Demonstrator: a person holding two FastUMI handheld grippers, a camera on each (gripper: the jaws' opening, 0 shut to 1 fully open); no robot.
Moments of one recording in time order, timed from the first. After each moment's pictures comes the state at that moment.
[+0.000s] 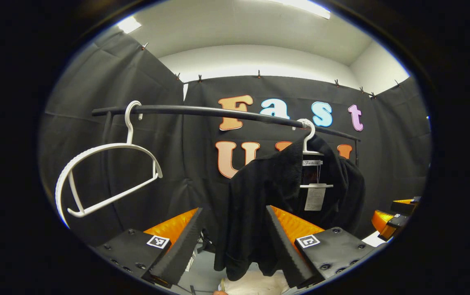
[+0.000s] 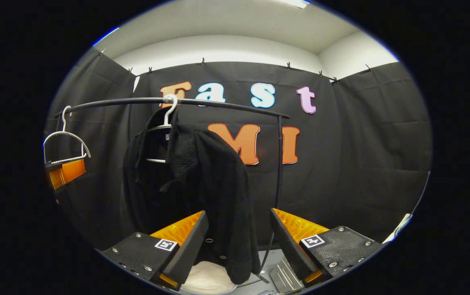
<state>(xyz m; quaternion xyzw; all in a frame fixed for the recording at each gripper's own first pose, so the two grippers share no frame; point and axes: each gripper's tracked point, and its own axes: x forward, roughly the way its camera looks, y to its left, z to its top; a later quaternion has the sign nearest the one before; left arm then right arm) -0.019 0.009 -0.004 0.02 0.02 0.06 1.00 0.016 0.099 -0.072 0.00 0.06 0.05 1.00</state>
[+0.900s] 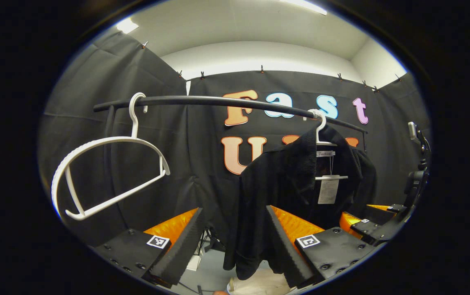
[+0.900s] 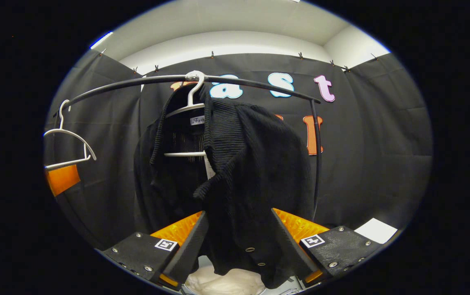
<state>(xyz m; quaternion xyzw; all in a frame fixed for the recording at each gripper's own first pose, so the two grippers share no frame) -0.019 0.016 -0.012 0.04 0.03 0.08 1.00 0.082 0.203 -0.108 0.03 0.06 0.09 0.99</state>
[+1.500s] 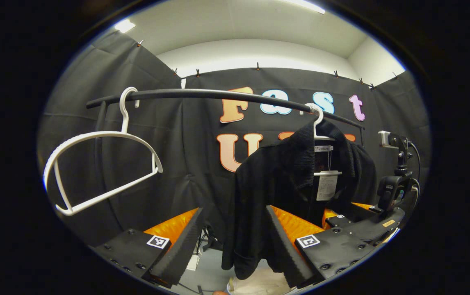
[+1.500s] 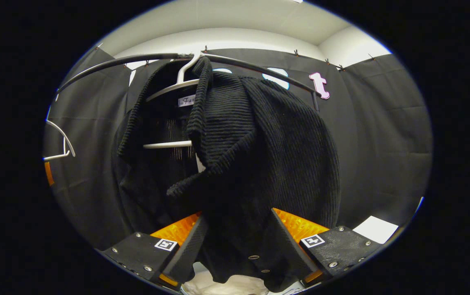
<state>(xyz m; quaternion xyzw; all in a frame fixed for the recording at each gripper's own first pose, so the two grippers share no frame) -0.022 0.015 -0.015 0.04 0.05 0.07 1.00 0.123 0.215 -0.137 0.03 0.07 0.06 1.00</state>
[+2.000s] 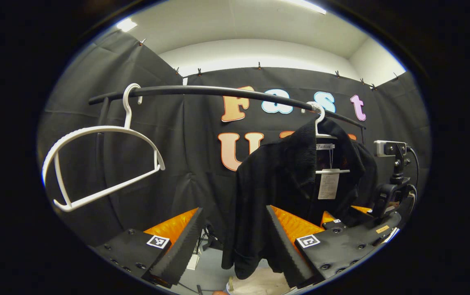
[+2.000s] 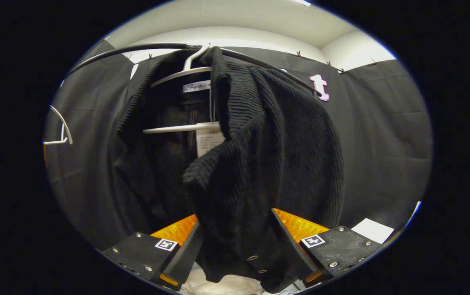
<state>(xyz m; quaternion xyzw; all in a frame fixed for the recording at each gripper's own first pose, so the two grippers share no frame) -0.019 0.016 -0.019 0.04 0.05 0.07 1.00 0.134 0.199 -0.152 0.00 0.07 0.02 1.00</state>
